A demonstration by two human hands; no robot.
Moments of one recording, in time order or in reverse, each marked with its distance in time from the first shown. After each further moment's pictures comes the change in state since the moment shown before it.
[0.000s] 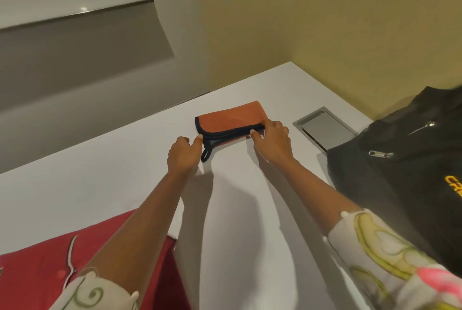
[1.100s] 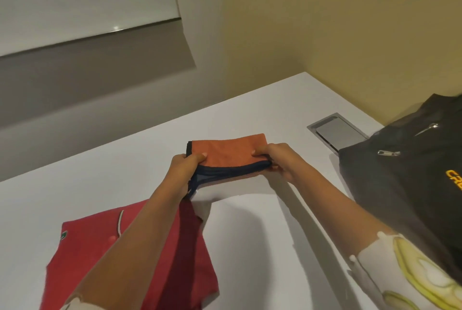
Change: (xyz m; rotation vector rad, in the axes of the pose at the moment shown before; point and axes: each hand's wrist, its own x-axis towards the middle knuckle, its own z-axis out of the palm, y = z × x) left_hand -0.063 -0.030 -0.070 -0.573 -0.157 -0.223; right_hand -0.063 -0.039 -0.023 0.766 -0.418 0.418
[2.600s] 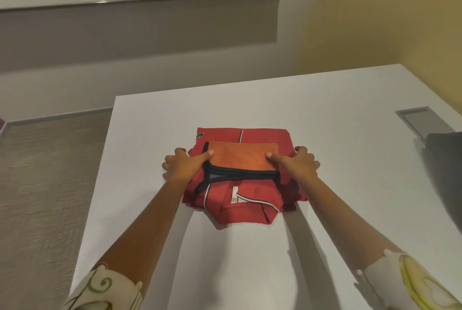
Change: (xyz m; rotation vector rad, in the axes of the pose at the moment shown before) left_hand -0.105 -0.149 -0.276 0.512 0.403 -0.102; right_hand -0.163 0.092 0.205 -0.641 0.225 -0.125
